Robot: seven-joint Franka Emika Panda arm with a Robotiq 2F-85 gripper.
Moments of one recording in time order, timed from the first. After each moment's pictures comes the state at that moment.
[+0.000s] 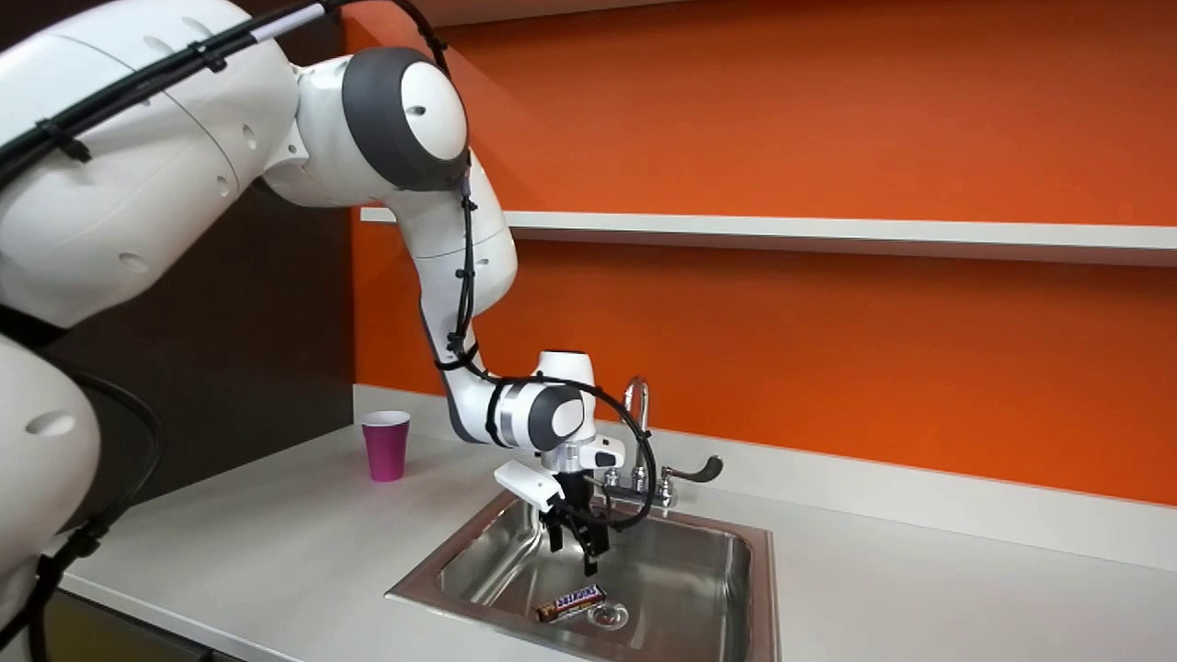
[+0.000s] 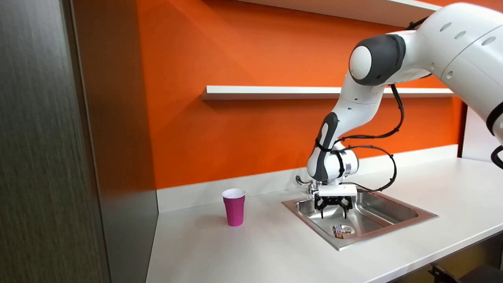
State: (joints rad) arm -0.04 0.75 -0.19 -1.94 0.07 2.70 0.30
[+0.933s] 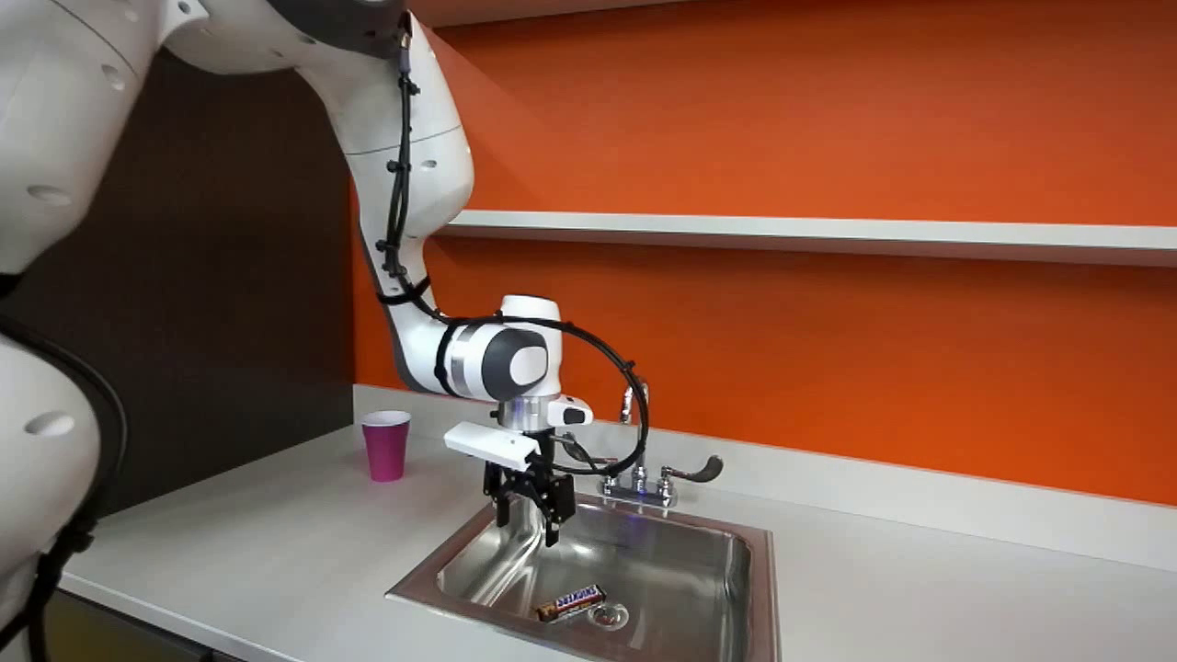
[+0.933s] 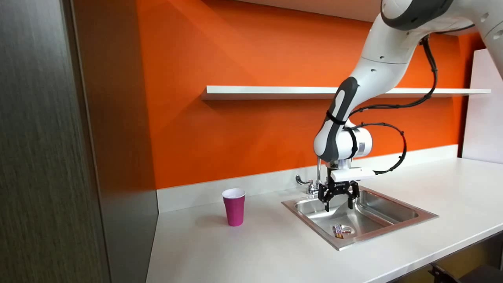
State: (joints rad) arm -0.04 0.38 -0.14 -2.29 0.03 2.66 0.04
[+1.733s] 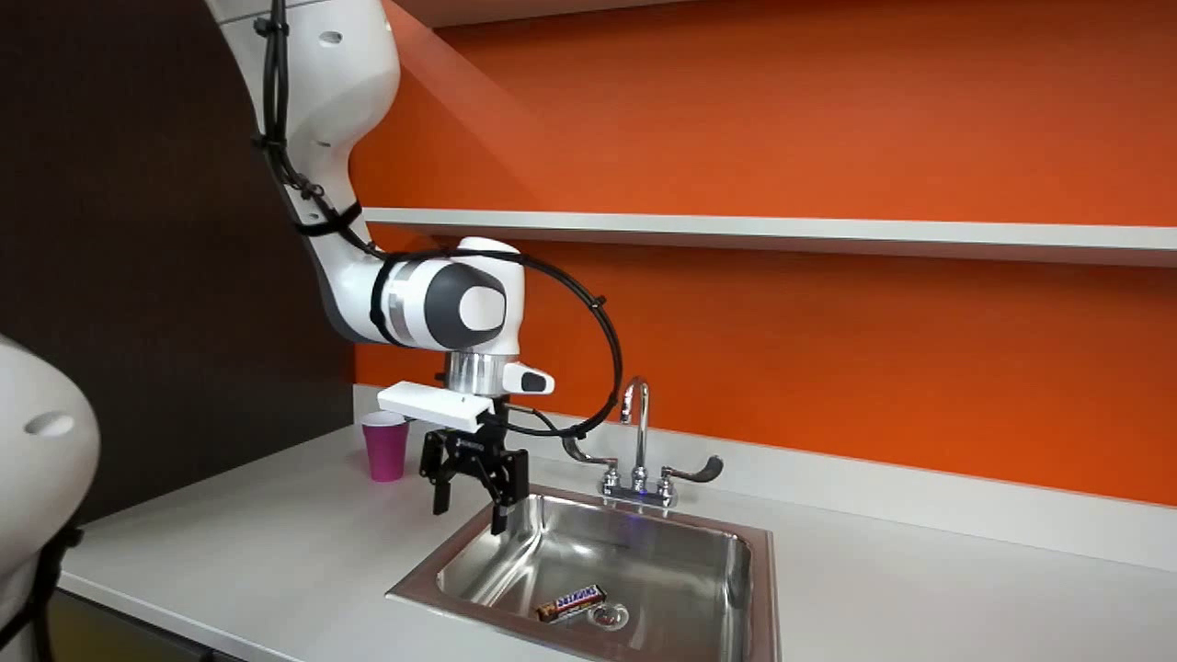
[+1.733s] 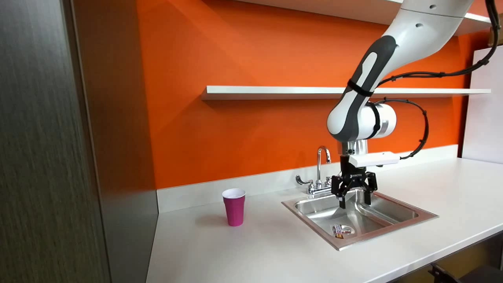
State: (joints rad) arm -0.04 0.02 -0.12 -2.57 -0.02 2.49 -0.02
